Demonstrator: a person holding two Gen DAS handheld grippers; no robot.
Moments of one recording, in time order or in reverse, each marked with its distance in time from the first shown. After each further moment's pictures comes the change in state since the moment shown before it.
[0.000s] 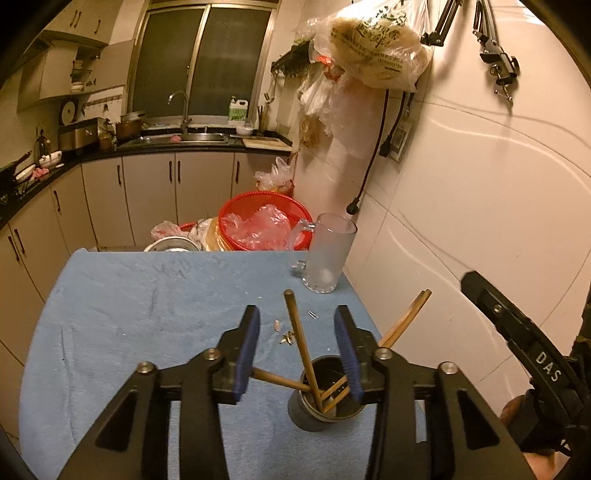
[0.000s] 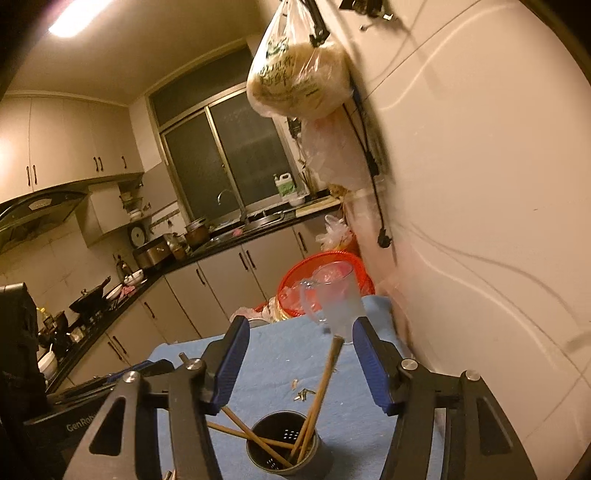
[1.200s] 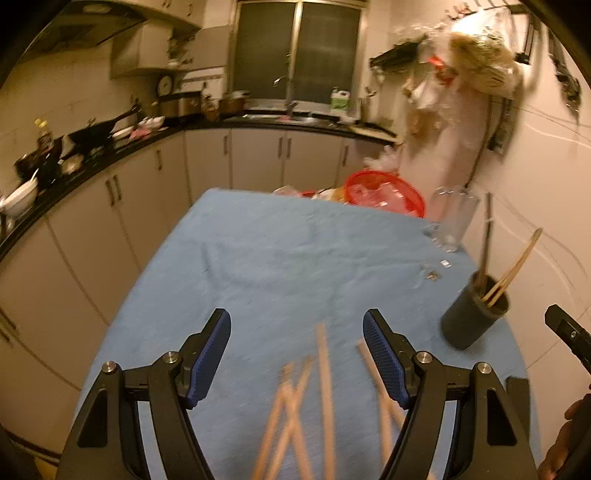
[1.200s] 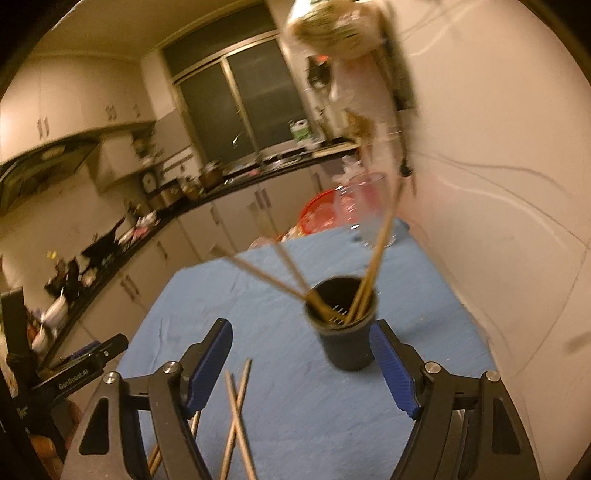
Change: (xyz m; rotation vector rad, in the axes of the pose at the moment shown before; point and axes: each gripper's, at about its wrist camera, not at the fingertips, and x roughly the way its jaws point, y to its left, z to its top) left arm -0.078 0.157 -0.121 -0.142 0.036 0.325; right arm -0.035 0.076 -0.112 -0.082 0.234 0.042
